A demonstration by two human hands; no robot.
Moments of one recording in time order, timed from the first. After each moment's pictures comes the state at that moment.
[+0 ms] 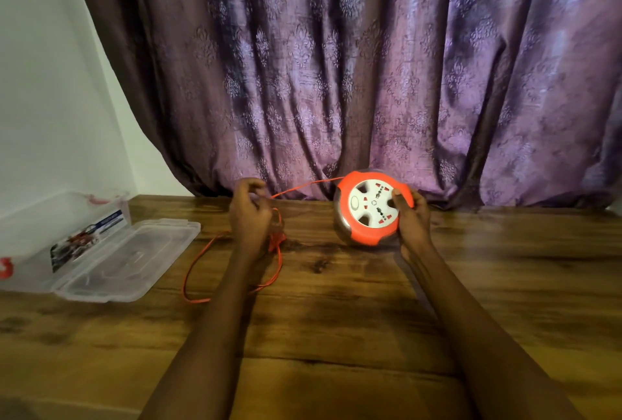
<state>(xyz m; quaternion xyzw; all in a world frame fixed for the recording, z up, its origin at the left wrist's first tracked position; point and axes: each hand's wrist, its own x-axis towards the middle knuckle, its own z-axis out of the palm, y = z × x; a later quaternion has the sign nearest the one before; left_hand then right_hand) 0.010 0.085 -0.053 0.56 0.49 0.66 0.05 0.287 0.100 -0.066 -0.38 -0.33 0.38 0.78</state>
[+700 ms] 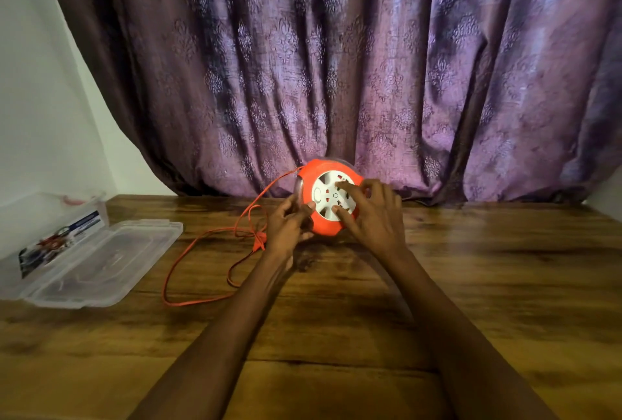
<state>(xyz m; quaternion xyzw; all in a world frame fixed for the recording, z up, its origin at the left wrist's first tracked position) 0.098 0.078 -0.070 0.44 0.36 0.64 0.51 0.277 0.081 -0.067 -0.54 -0.70 -0.25 0.39</state>
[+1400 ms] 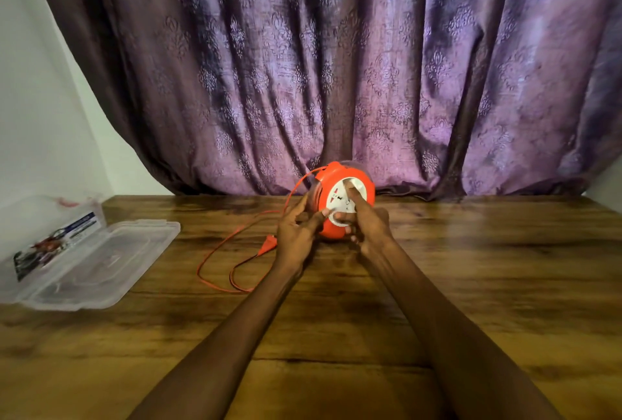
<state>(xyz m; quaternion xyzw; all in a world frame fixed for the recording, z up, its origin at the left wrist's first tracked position) 0.118 0.089 -0.097 0.55 0.33 0.66 0.40 0.246 0.071 -0.053 -0.52 -0.32 0.48 0.62</state>
